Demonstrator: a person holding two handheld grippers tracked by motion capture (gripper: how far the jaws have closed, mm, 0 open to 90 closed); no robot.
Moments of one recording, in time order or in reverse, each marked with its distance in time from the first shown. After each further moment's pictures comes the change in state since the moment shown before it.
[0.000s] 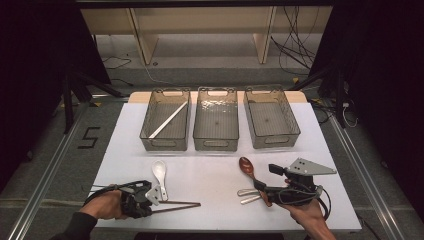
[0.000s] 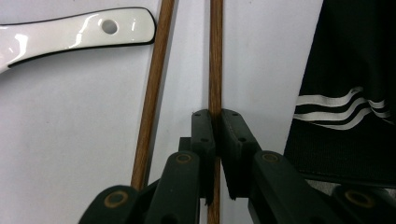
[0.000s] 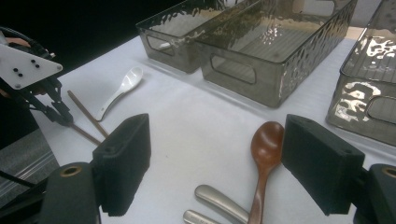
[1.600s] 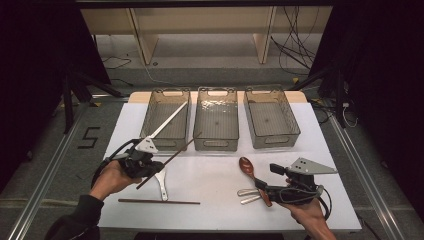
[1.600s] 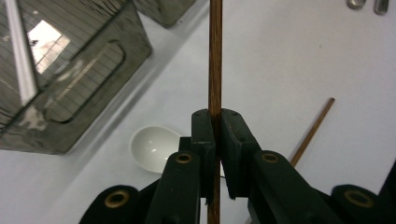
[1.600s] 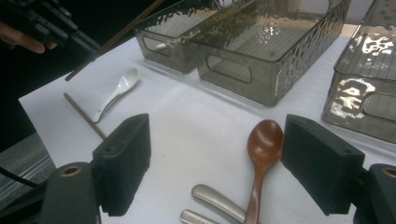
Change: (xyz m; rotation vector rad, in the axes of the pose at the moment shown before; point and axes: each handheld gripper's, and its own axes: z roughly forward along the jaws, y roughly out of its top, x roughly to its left) left arm 0.053 0.020 -0.070 -0.441 0.233 -0.429; right arm -0.003 -0.001 -0.001 0.002 -0.009 0.020
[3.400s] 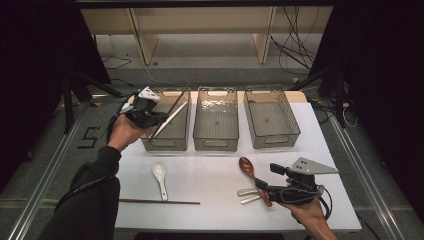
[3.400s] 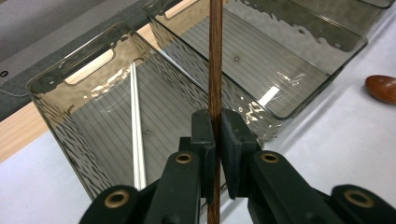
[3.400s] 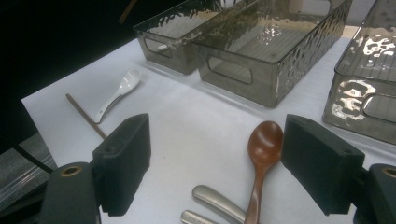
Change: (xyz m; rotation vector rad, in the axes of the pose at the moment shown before) left arm 0.078 0.082 0.000 -0.165 0.164 -0.126; right arm -0.001 0.000 -0.001 -0.004 0.005 0.000
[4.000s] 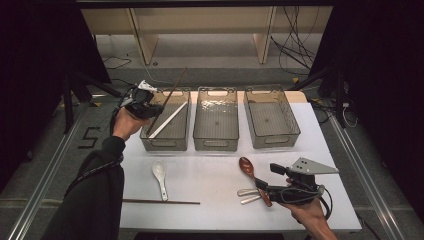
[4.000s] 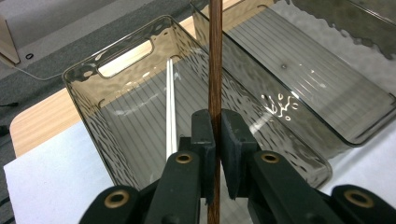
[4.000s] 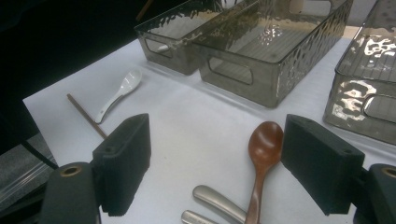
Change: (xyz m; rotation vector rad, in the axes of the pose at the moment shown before) left arm 0.035 0.002 0.027 0.003 0.080 -0.089; right arm 0.000 0.000 0.000 -0.001 0.004 -0.001
